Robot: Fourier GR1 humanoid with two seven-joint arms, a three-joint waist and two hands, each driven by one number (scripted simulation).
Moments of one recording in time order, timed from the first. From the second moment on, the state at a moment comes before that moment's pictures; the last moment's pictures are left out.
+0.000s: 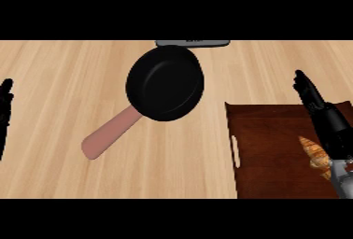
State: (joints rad) left arm -0.01 0.62 -0.01 -1.61 0.14 0.25 0.00; right arm -0.15 -0.52 0.16 -1.62 -0.10 -0.13 0.05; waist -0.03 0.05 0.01
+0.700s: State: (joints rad) left arm 0.01 0.40 -0.24 -1.48 0.25 0.10 0.10; right arm 0.05 -0.58 0.02 -1.59 -0.20 0.06 -0.53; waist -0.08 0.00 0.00
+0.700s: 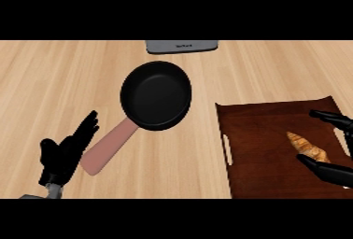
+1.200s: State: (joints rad) left arm -0.07 0.34 -0.27 -1.39 0.24 0.04 0.10; right arm 0.28 -0.82 -0.22 -1.61 -0.34 0.35 -0.60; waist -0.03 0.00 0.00
